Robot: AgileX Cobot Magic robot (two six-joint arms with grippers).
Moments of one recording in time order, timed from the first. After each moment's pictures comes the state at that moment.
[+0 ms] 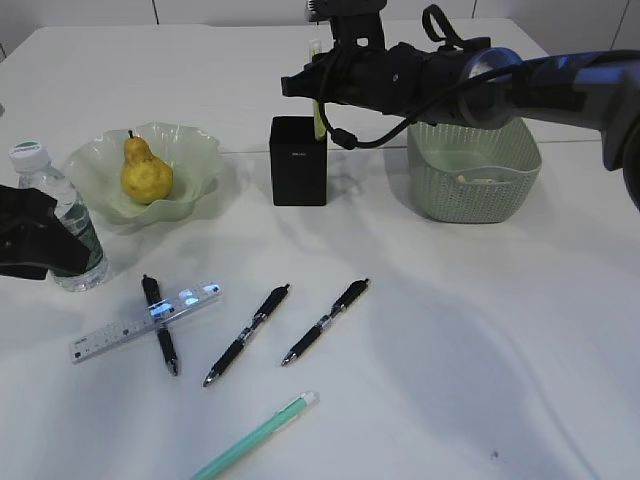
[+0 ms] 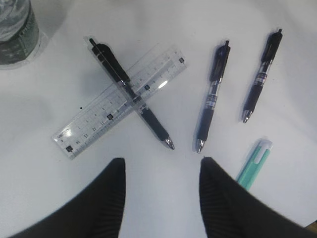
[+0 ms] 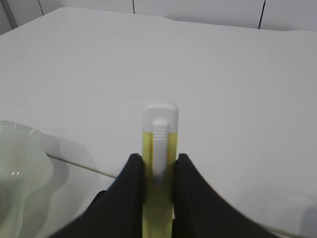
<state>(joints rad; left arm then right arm) -0.08 1.40 -0.88 -0.57 0.73 0.33 0.36 2.38 -1.96 0.42 -0.03 -0.41</state>
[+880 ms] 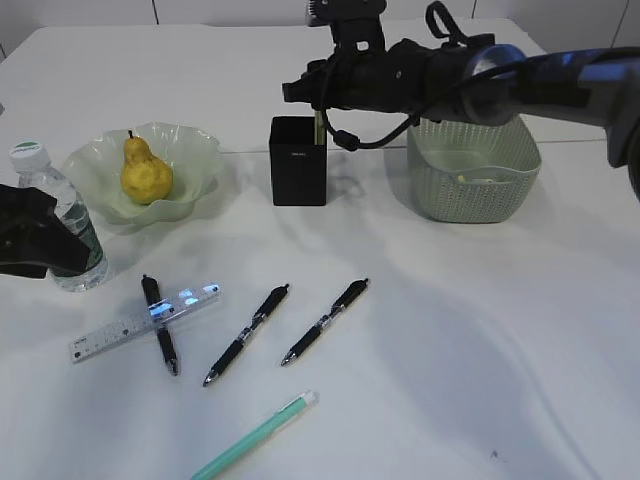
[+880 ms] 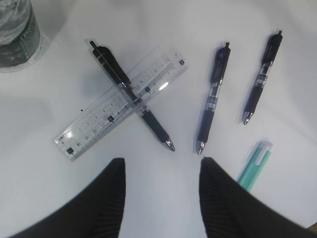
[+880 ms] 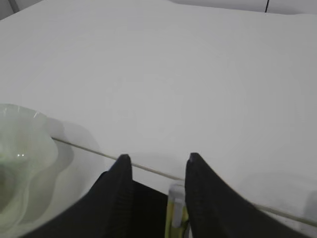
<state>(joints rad) -0.08 1.40 -0.88 -0.57 0.73 0.33 0.36 2.37 -1.96 0.42 0.05 -0.41</state>
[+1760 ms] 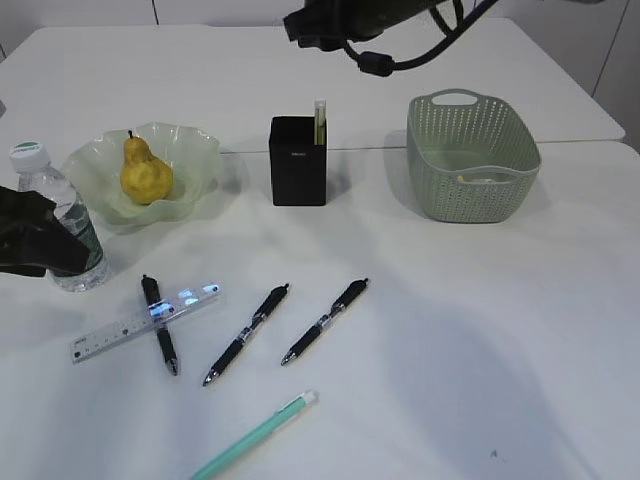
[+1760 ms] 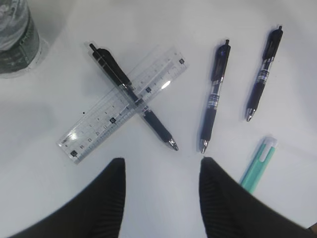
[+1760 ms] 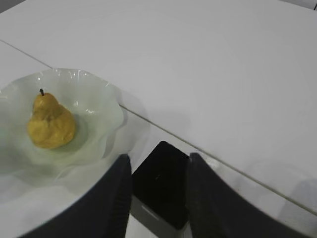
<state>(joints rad) -0.08 1.40 -0.88 -0.56 0.72 0.37 0.36 2.10 -1.96 0.35 0.52 -0.45</state>
